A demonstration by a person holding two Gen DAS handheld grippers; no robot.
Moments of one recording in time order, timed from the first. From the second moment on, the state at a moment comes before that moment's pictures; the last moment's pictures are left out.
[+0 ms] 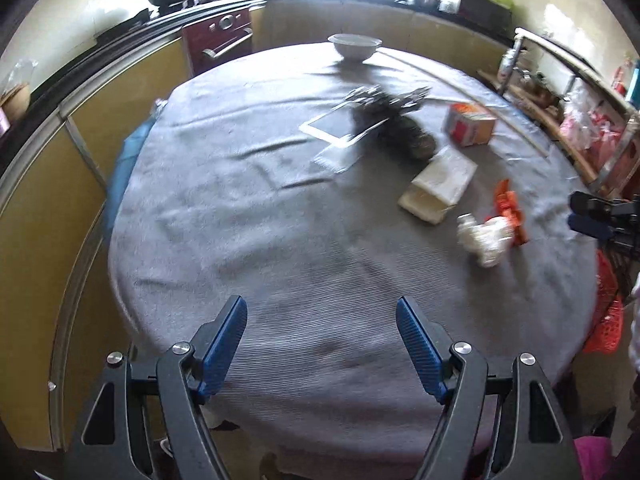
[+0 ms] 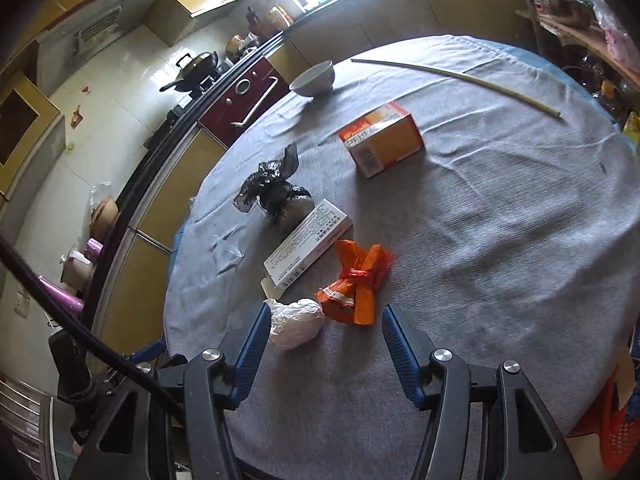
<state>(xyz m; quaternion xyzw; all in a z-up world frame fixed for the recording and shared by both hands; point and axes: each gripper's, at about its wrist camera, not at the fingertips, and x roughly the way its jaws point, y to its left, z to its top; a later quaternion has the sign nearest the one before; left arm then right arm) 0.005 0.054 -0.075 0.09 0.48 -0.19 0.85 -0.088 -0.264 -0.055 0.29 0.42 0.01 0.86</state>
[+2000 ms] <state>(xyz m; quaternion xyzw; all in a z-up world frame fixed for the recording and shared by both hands) 0.021 -0.092 -0.108 0.03 0.55 -0.32 0.77 -0.114 -0.310 -0.117 0.28 0.41 -0.01 0.87</state>
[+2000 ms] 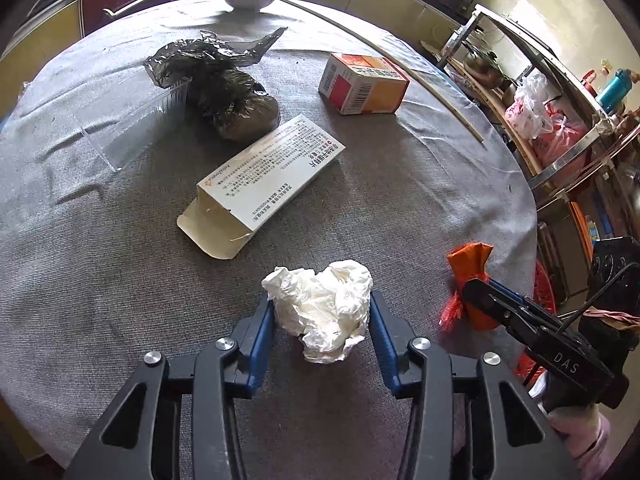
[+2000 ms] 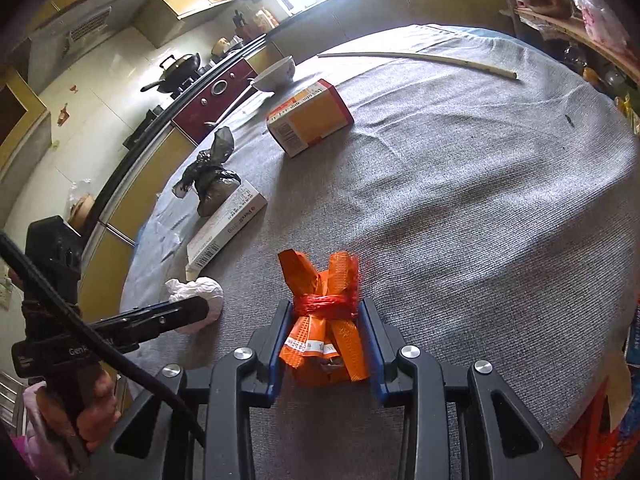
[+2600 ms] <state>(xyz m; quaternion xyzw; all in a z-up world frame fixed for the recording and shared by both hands) 0.015 -0.078 -0.100 0.02 0.54 -0.30 0.78 -0.116 -0.295 -0.114 0.20 0.40 -0.02 0.89</state>
